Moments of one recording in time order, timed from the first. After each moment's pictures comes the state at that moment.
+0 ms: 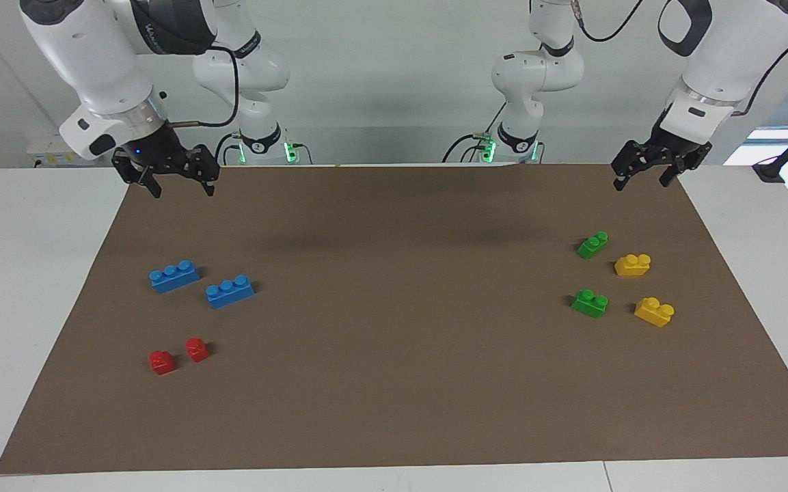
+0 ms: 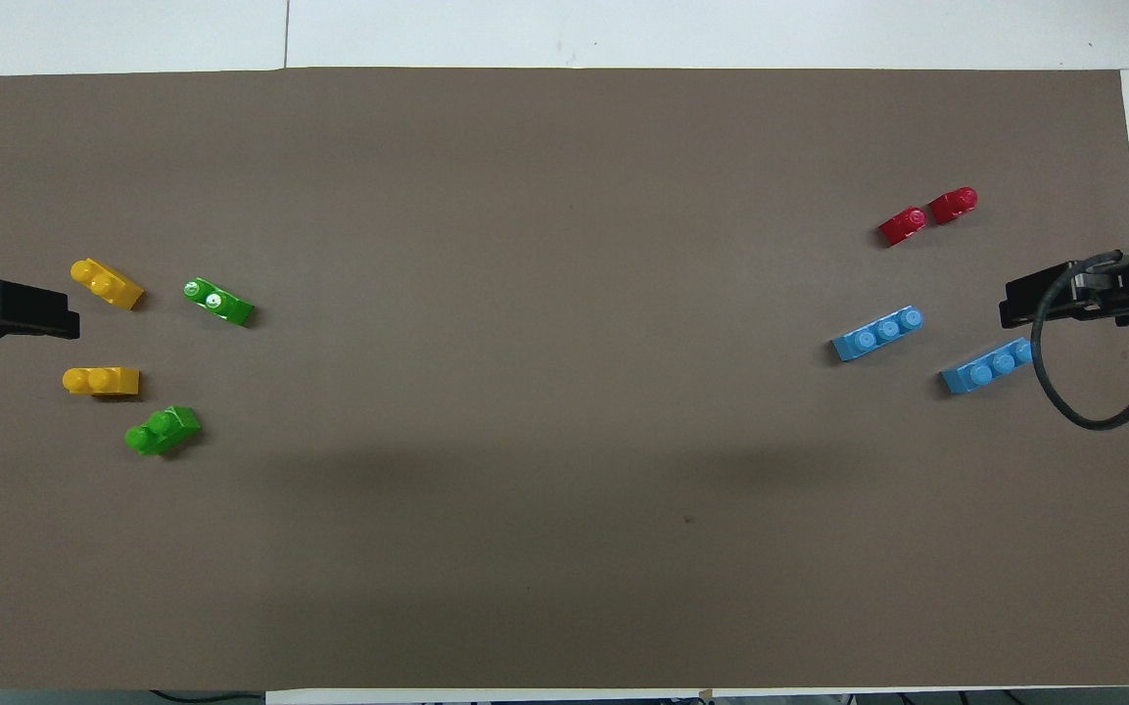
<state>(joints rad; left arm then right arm) 0.00 -0.10 -0.01 -1.73 -0.01 1.65 -0.02 -0.05 -0.03 0.05 -1.63 0.02 1.55 0.02</state>
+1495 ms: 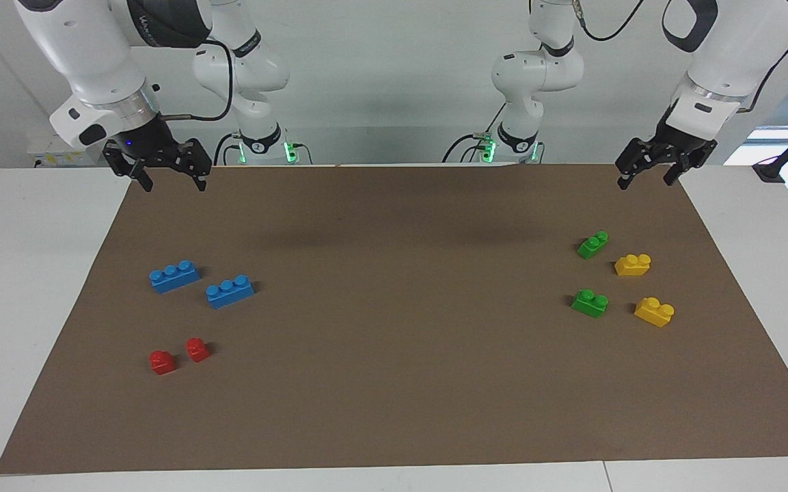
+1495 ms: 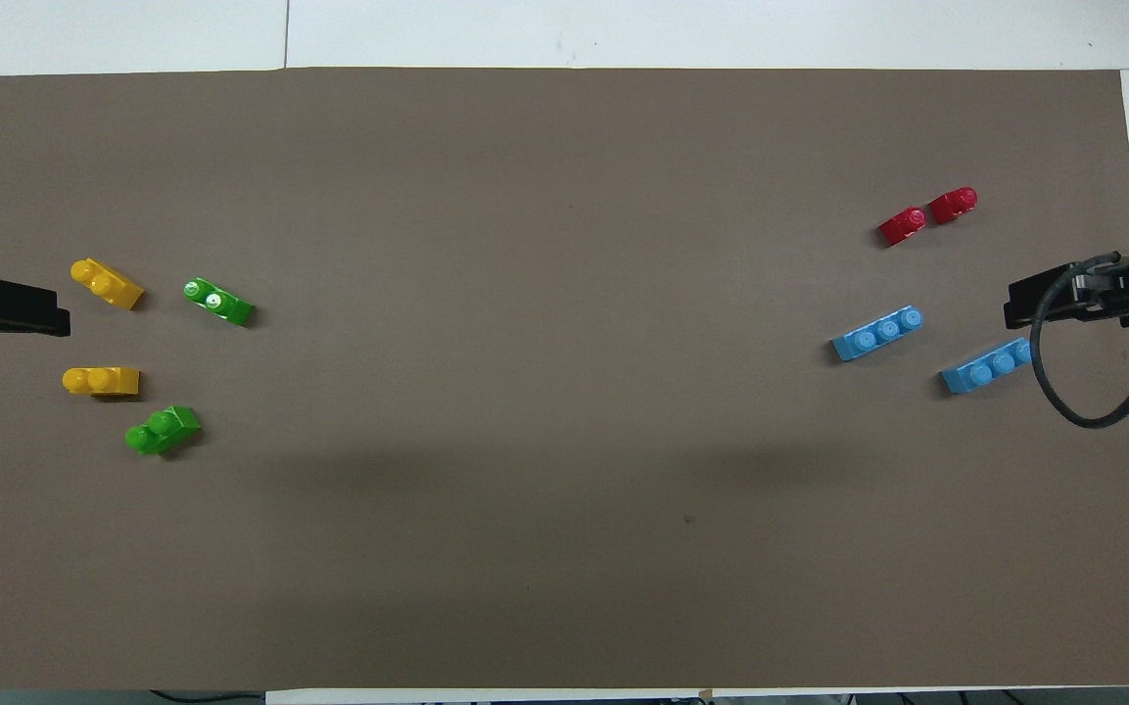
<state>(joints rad) 0.00 -0.10 0.00 -1.73 -0.01 1.65 -0.02 -0.05 -0.03 0.05 -1.64 0.00 1.56 0.02</state>
